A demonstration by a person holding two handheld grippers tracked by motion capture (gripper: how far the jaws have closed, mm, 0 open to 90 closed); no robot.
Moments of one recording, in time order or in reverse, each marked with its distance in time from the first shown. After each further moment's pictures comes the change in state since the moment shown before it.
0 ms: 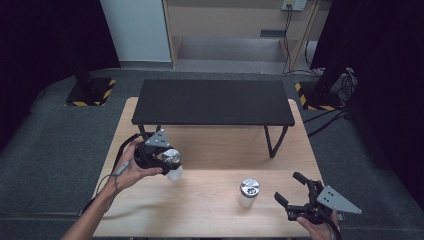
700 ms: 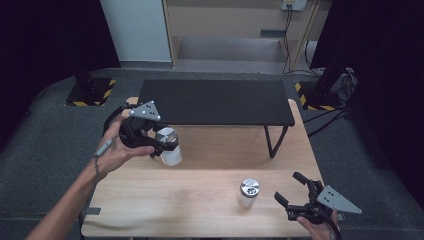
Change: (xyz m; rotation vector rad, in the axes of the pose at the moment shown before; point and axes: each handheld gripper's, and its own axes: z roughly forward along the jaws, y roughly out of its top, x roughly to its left) left arm -0.003 0.064 -0.080 -0.060 0.001 -0.038; right arm -0.001 0.000 0.000 -0.001 -0.001 0.005
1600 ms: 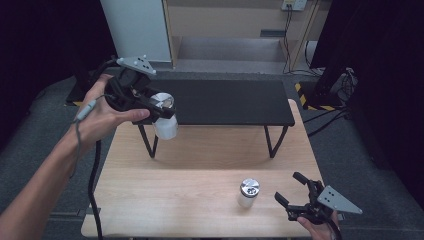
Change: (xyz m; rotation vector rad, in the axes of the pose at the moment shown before) left arm -0.011 0.086 -0.056 0.015 0.104 -0.031; right arm -0.001 0.000 -0.001 -0.003 0.005 0.005
